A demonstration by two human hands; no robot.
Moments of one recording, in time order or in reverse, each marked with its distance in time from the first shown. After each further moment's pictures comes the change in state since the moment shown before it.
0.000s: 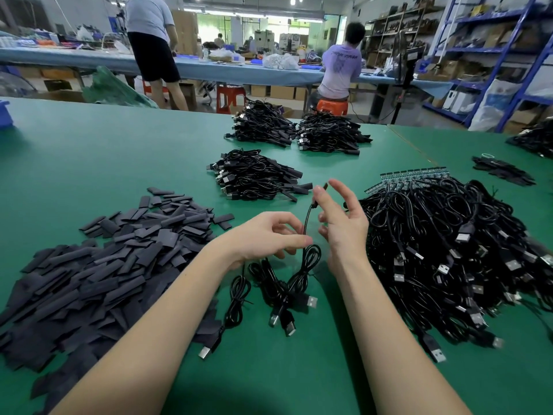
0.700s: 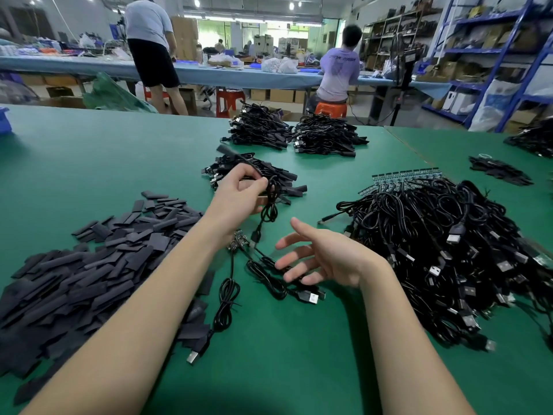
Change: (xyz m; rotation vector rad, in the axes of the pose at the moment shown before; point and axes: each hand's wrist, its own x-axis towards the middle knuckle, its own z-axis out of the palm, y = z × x) left_hand 0.028 0.012 -0.026 -0.289 0.522 0.168; right_hand 0.000 -0.021 -0.027 -0.562 -0.700 0.599
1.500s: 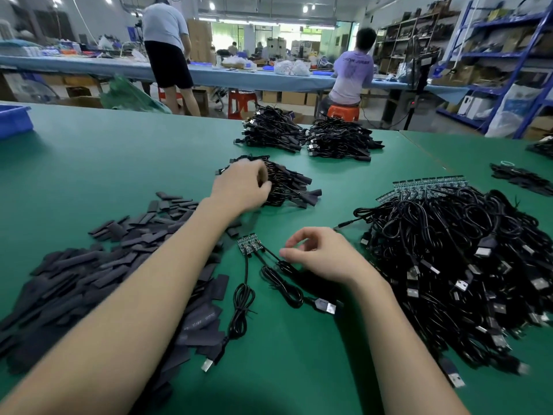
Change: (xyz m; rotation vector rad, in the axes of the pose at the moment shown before) left_hand 0.057 0.000 -0.028 1.103 0.006 0.223; right_hand 0.021 -0.001 0.019 -0.558 0.344 -0.230
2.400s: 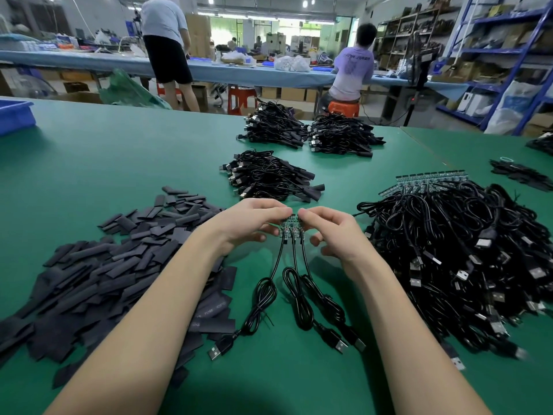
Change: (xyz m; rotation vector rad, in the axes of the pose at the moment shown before) left_hand -0.076 0.006 -0.001 -0.962 -0.484 -0.230; right_hand -0.004 -0.009 0.000 0.531 0.159 0.026
